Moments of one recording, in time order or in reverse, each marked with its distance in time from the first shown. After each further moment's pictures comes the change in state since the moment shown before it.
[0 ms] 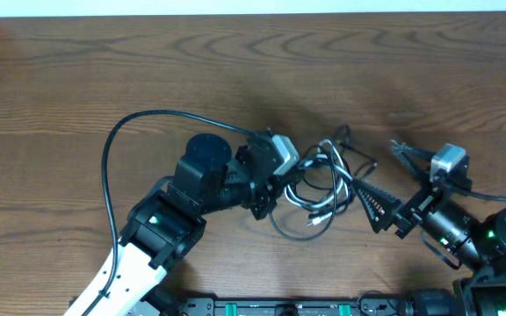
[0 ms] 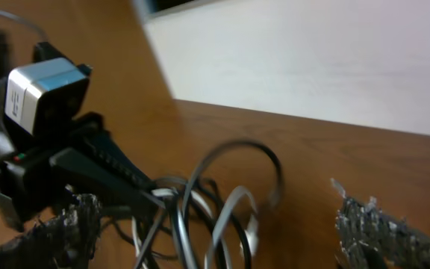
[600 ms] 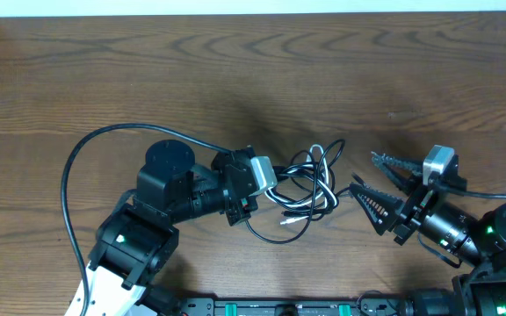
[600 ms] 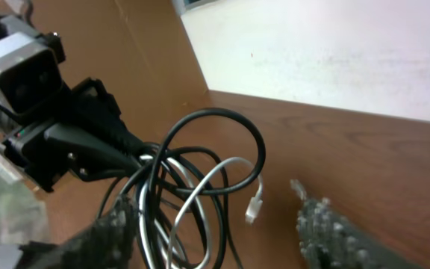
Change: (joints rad) left arm 0.123 -0.121 0.000 -0.071 0.129 0.262; right arm 0.000 0.012 0.000 0.001 -0.113 0.032
